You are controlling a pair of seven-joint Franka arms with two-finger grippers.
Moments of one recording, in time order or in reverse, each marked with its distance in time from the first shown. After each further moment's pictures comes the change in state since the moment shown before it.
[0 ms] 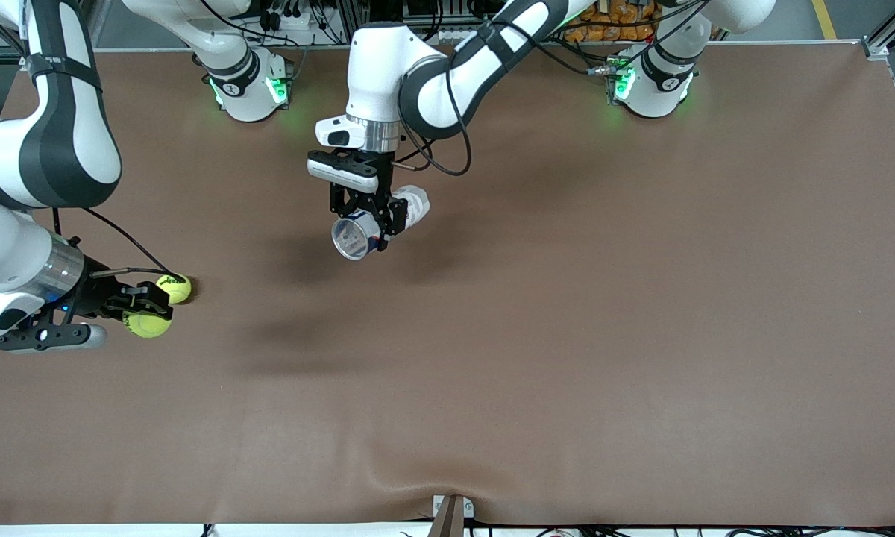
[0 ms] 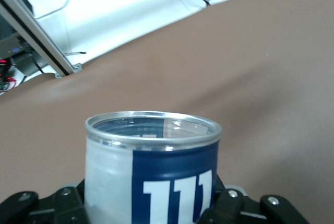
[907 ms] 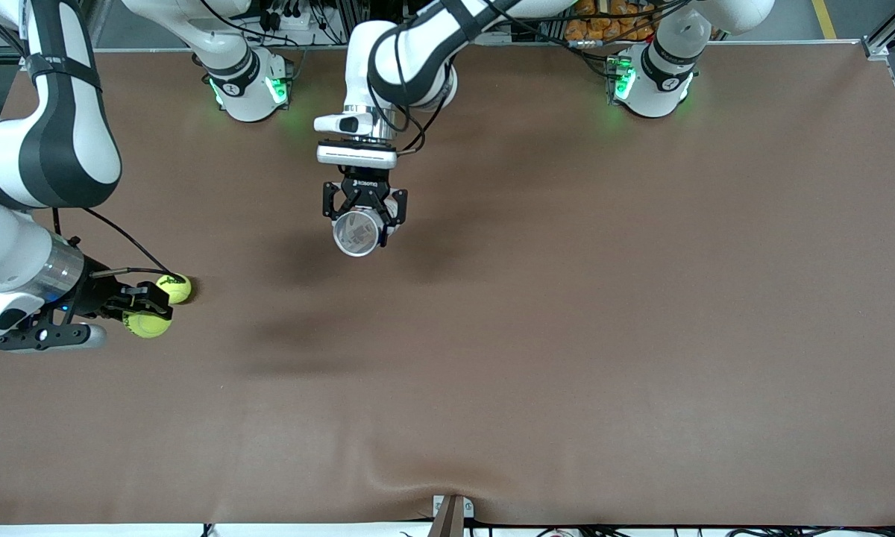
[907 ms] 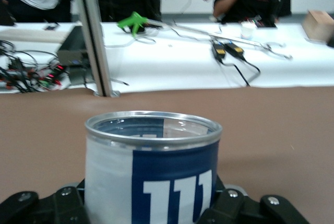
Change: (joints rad) left arm -0.073 0.017 0.001 -0.022 0.453 -0.177 -0.726; right arm 0.000 0.000 0.000 0.000 0.000 0.000 0.000
